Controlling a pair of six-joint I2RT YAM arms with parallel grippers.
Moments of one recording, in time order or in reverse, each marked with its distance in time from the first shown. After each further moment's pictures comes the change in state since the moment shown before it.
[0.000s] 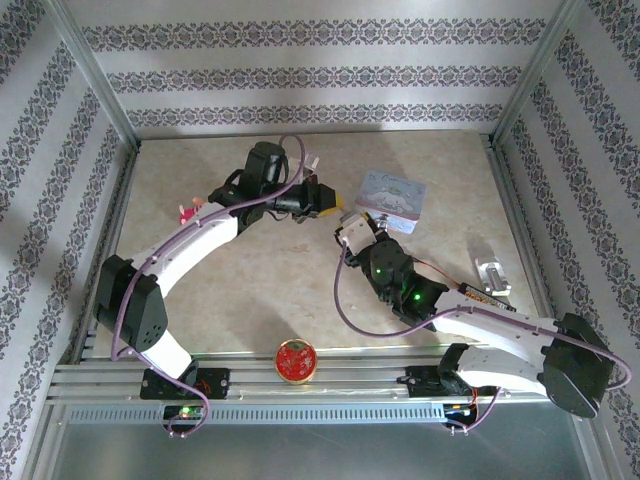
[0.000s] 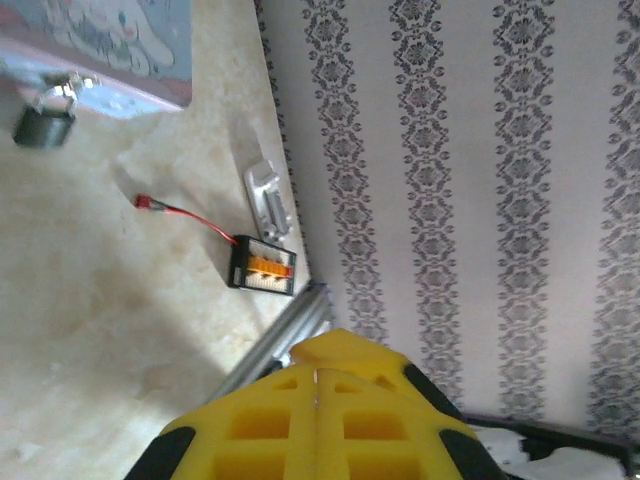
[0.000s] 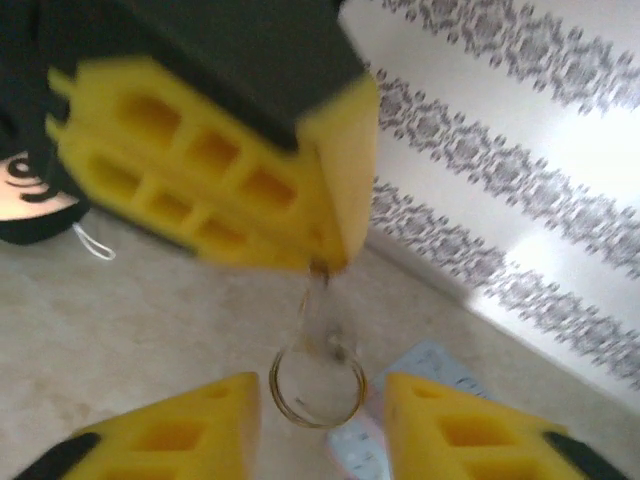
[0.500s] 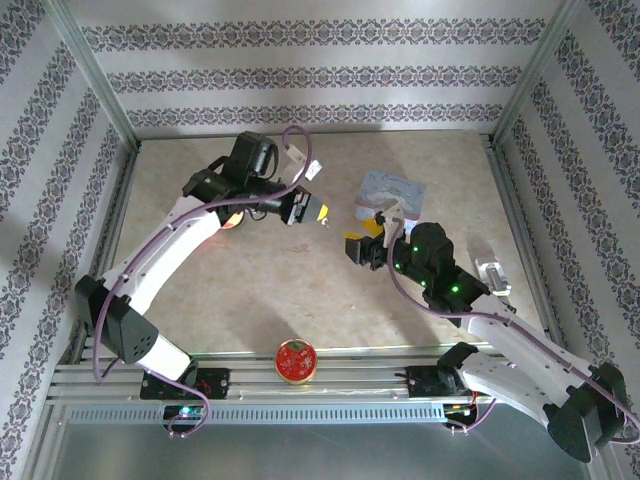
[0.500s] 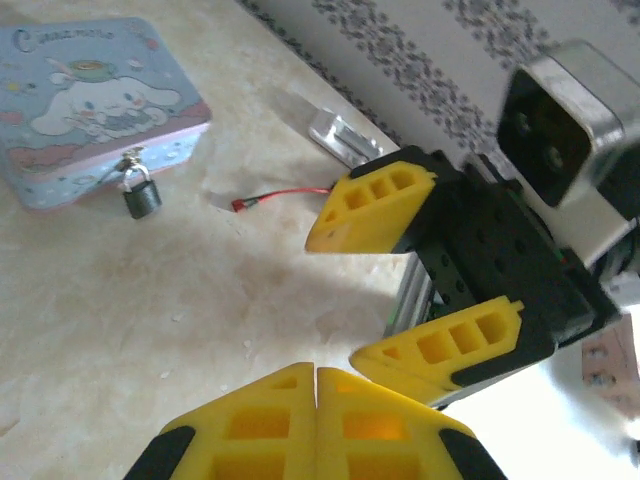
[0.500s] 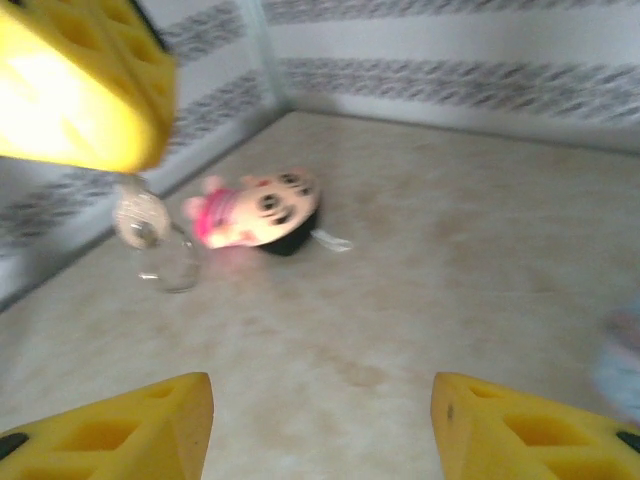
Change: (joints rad) left arm 0.000 -0.099 0.145 -0.464 -0.032 0.846; right arm -0.283 -0.201 0.037 -0.306 -0.765 0.530
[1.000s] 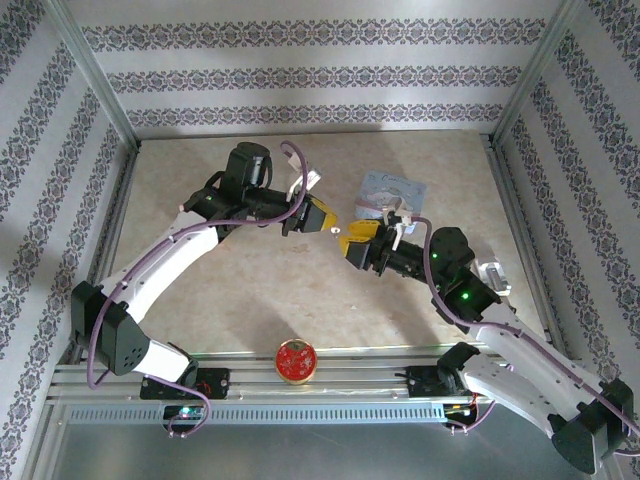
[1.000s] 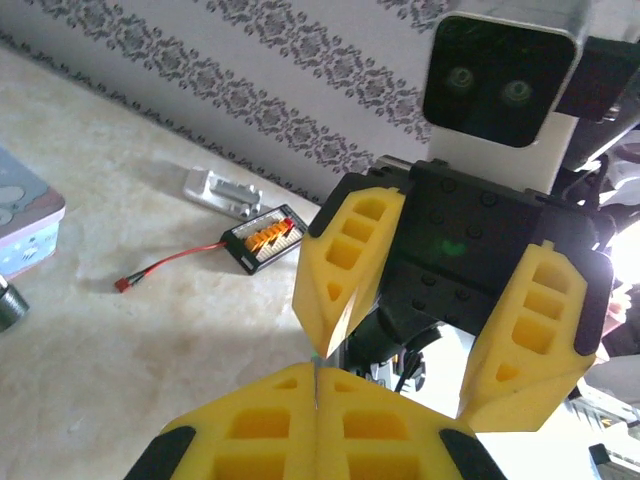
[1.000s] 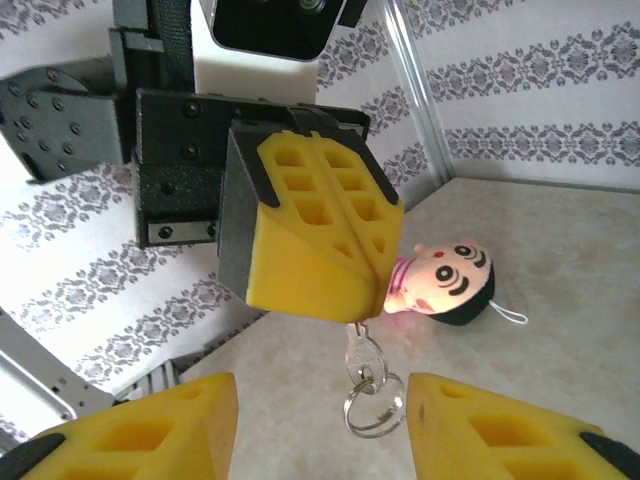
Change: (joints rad) left arm 0.000 -0.055 -0.190 0.375 0.280 -0.041; right arm -0.007 -0.080 0.000 0.171 -0.243 0.201
